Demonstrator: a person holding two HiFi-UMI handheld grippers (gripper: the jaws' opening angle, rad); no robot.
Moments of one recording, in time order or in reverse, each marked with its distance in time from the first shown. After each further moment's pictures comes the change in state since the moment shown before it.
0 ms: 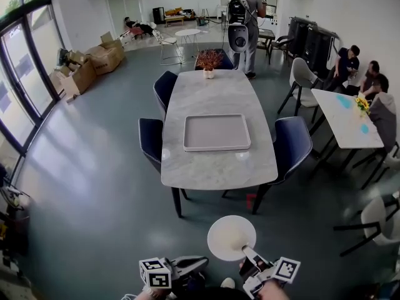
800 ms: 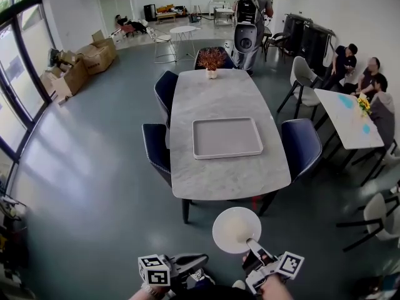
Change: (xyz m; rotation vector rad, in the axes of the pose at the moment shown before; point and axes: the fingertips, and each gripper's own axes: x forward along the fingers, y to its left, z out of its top) left arm -0.063 0.060 0.078 -0.015 0.034 -0.057; right arm 0.105 0.037 -0.004 0.012 -0.114 0.013
